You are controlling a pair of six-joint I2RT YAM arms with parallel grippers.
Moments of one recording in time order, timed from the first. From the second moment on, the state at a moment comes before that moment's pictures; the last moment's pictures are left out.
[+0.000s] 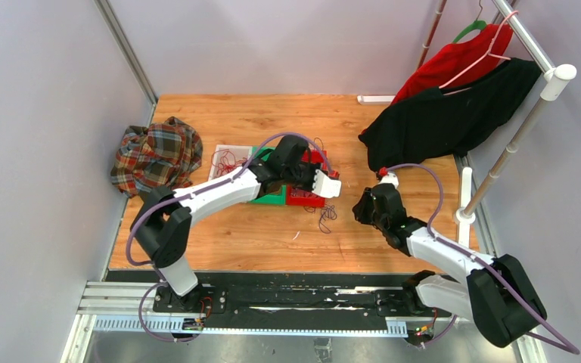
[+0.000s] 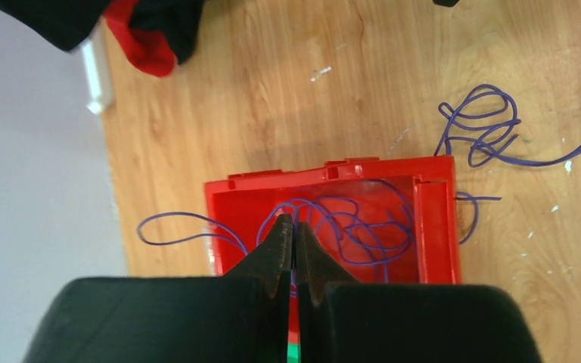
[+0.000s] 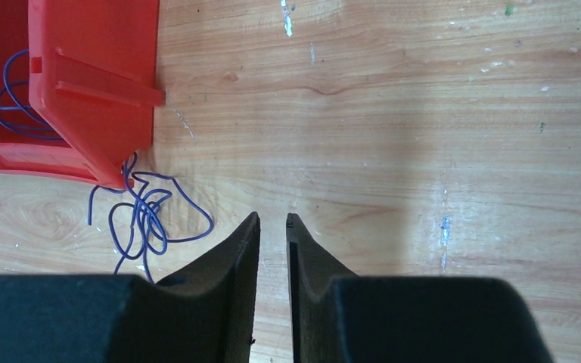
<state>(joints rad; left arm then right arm) -0.79 1.66 1.20 -0.19 0.34 1.13 0.48 1.11 0.38 0.08 0.13 0.54</state>
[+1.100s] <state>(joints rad) -0.60 1.85 1.74 -0.80 0.46 0.59 0.48 0.94 0.36 0.08 0.14 0.51</state>
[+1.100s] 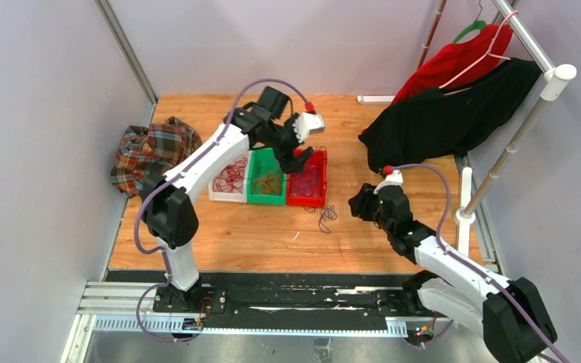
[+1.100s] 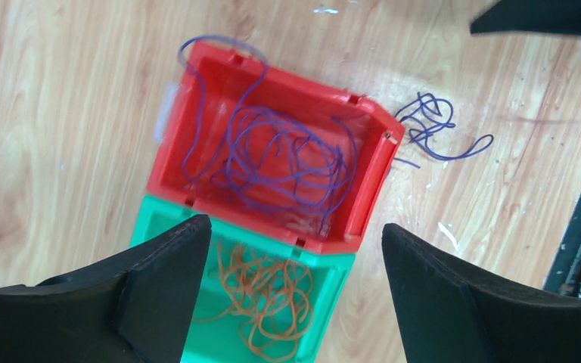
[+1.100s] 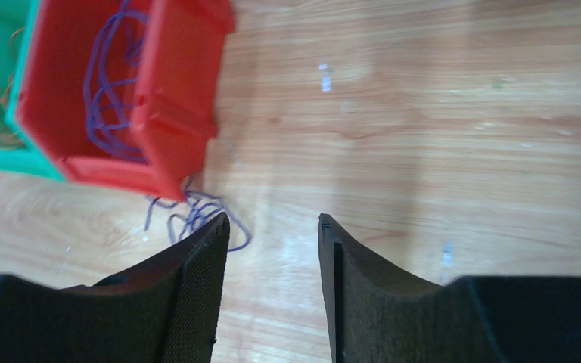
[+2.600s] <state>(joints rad) -0.13 1.29 1.46 -1.16 0.22 0.60 0.75 0.95 0.62 -0.18 0.25 0.29</state>
